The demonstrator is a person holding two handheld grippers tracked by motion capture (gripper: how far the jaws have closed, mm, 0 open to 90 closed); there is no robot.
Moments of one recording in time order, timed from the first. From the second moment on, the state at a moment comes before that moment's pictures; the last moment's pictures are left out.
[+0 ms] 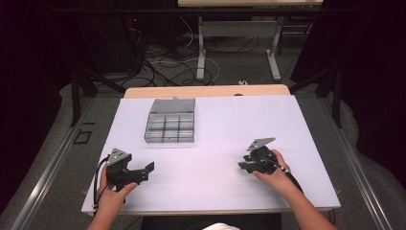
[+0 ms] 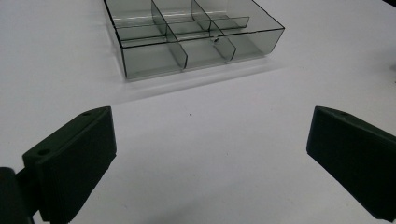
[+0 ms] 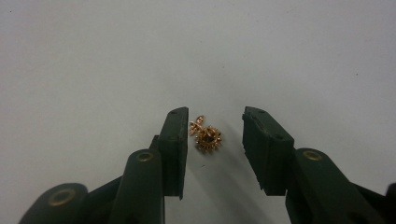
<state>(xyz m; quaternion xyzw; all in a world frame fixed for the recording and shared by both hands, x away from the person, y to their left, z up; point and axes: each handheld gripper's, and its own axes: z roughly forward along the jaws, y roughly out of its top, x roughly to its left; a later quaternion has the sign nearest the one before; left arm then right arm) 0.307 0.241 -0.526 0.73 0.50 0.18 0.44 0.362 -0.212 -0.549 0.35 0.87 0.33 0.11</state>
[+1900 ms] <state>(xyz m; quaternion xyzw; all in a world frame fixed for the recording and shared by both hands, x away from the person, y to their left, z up) 0.308 0.240 -0.527 0.73 0.50 0.18 0.44 0.360 -0.209 -0.552 0.34 0.87 0.33 0.11</state>
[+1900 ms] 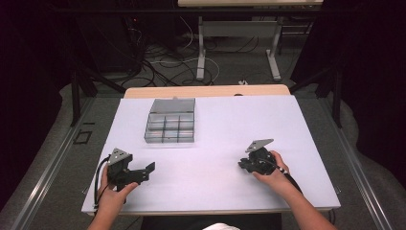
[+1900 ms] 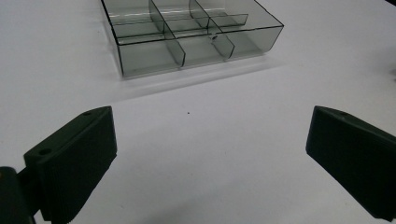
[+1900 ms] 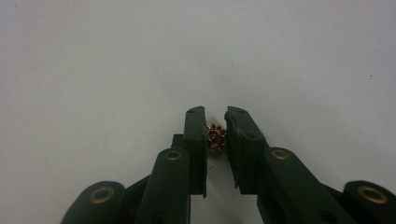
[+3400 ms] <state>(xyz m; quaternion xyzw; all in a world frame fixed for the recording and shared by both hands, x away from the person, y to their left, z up) 0.309 0.240 -0.528 0.73 0.50 0.17 0.44 0.367 -0.224 -0.541 0.39 0.83 0.37 0.13</state>
